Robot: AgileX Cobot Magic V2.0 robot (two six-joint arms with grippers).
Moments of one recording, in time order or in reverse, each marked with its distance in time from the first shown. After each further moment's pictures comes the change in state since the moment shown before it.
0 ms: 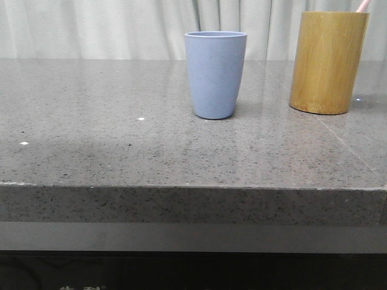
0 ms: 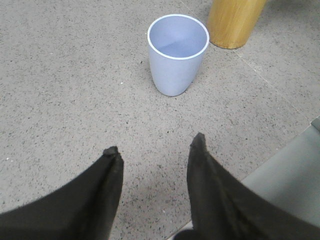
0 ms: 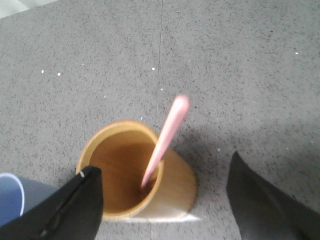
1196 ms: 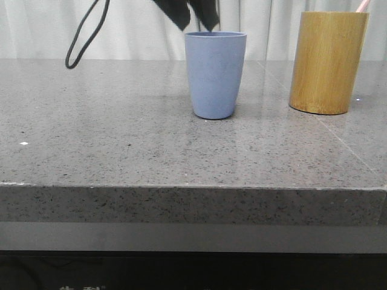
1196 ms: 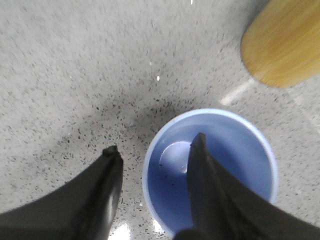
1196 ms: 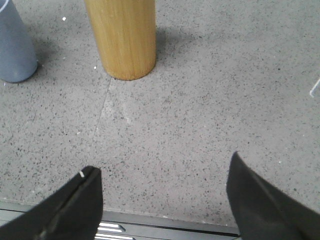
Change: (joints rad) left arm 0.000 0.998 -1.038 -0.008 0.363 -0.001; right arm 0.209 -0.869 0.746 -0.440 -0.073 0.137
